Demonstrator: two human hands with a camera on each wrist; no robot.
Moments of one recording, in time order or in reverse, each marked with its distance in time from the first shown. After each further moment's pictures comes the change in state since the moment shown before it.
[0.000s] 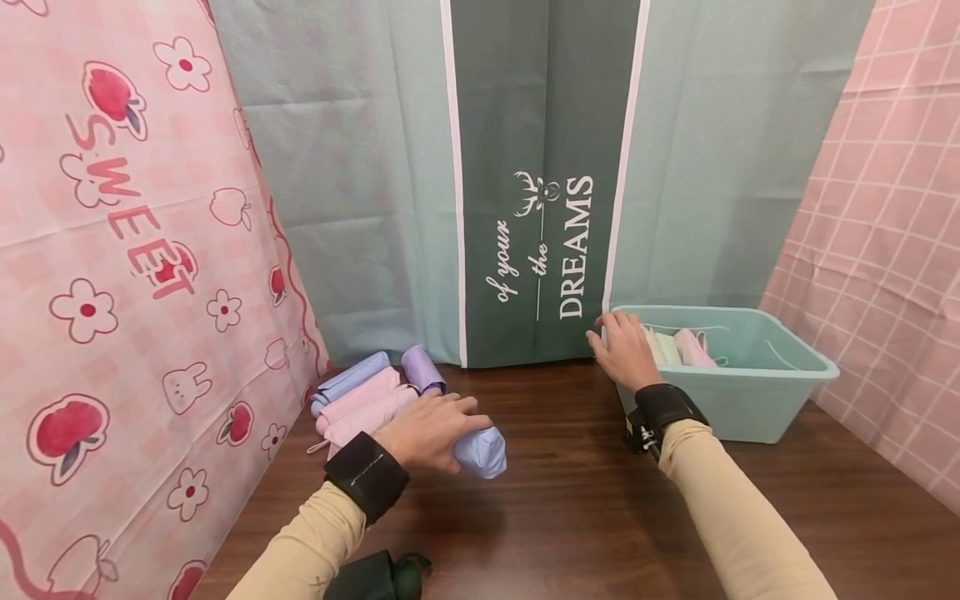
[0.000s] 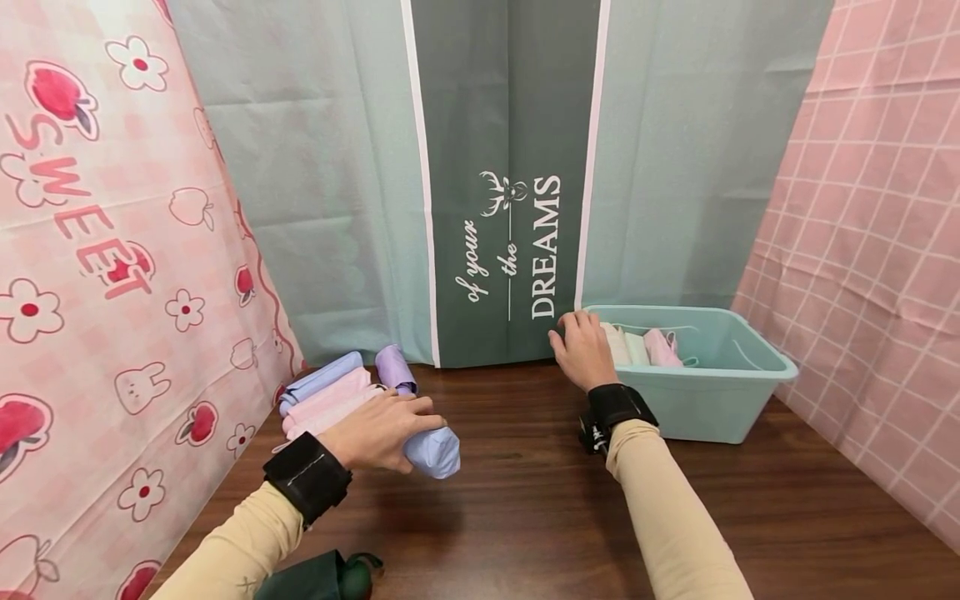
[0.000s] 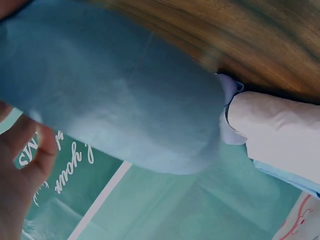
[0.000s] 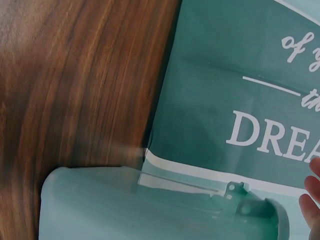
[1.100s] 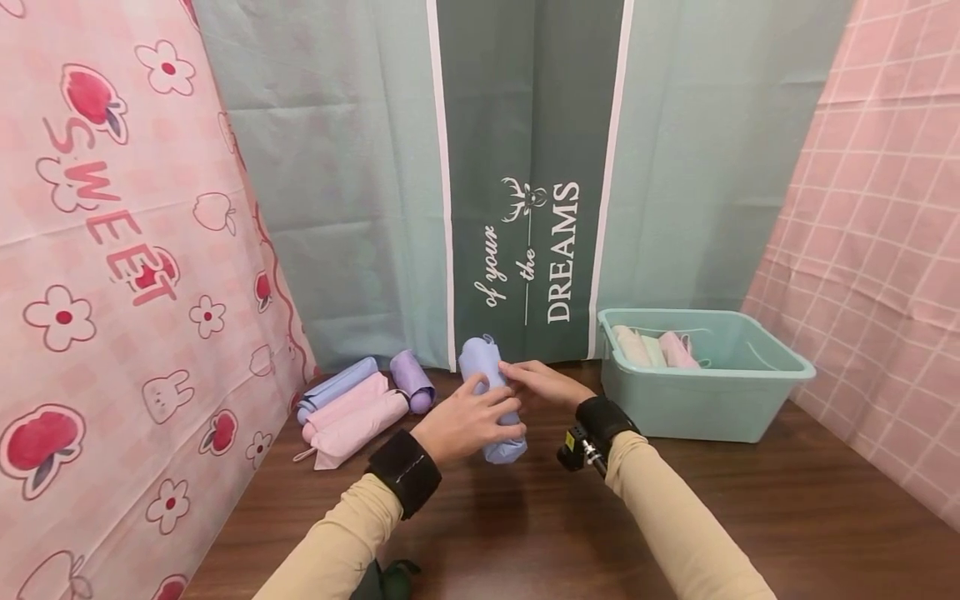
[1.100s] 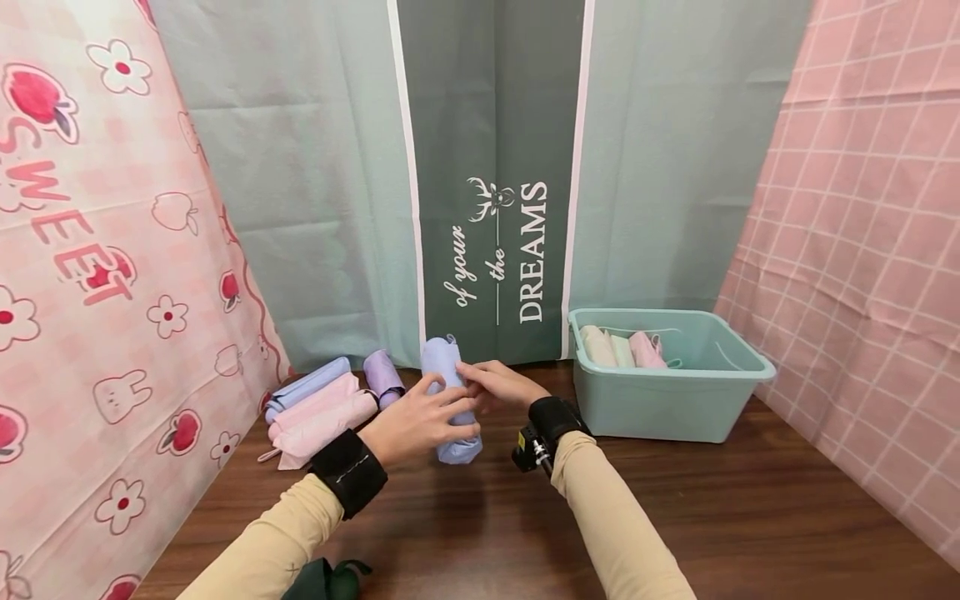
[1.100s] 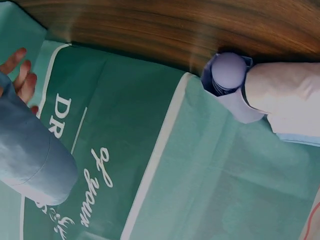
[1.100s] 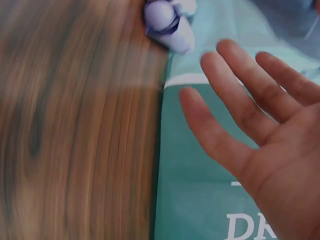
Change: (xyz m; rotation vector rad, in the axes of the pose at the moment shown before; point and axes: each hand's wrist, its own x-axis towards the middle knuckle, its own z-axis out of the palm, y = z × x) left_hand 0.048 0.009 0.021 0.464 0.280 0.262; right_hand -0.003 -0.075 0.028 0.882 -0.853 0.204
